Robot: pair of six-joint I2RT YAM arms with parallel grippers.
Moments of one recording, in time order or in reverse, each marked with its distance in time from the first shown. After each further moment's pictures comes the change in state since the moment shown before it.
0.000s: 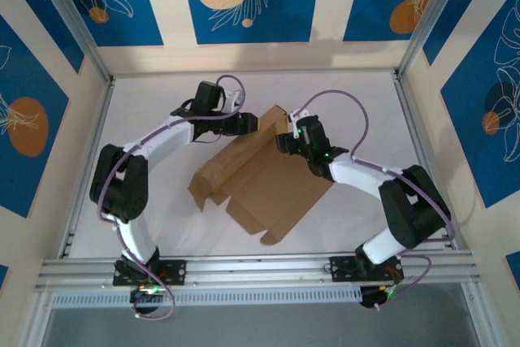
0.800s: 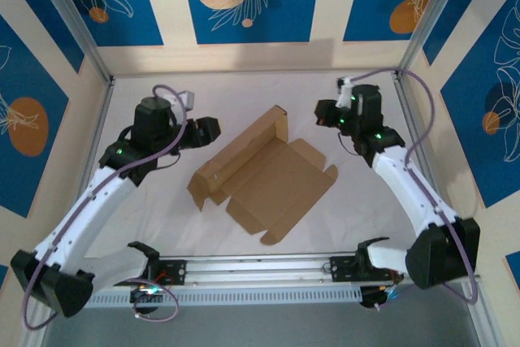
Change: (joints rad) left arm -0.017 -0.734 -0.235 -0.248 -0.323 -0.165; right arm -0.265 -0.229 0.293 -0.422 -0.438 0.298
